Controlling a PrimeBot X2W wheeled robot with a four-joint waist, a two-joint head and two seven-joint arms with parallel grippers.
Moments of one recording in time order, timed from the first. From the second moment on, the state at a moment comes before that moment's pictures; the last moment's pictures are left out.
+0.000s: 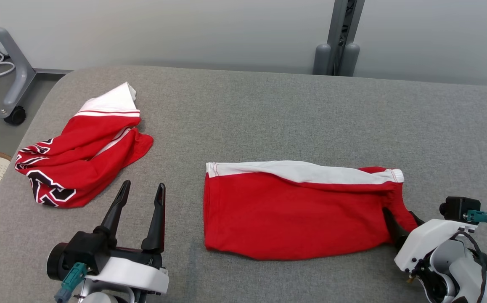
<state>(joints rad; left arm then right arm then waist) -0.06 0.08 -0.16 0.13 -0.26 -0.05 -0.26 -0.42 -0.25 0.45 0.81 0.84 0.13 -0.04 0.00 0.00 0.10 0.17</state>
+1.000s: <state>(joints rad) -0.06 0.06 -0.15 0.14 -0.23 -0.08 -0.26 -0.47 -0.34 0.59 0.86 1.04 0.13 -0.20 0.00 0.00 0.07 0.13</state>
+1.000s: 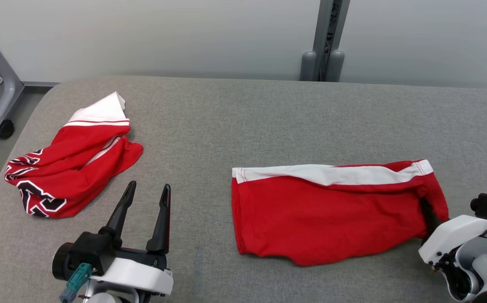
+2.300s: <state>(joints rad) -0.06 0.05 -0.16 0.17 -0.25 -0.09 -0.26 -0.55 -0.18 0.76 0.75 1.06 0.13 -0.05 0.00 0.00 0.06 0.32</state>
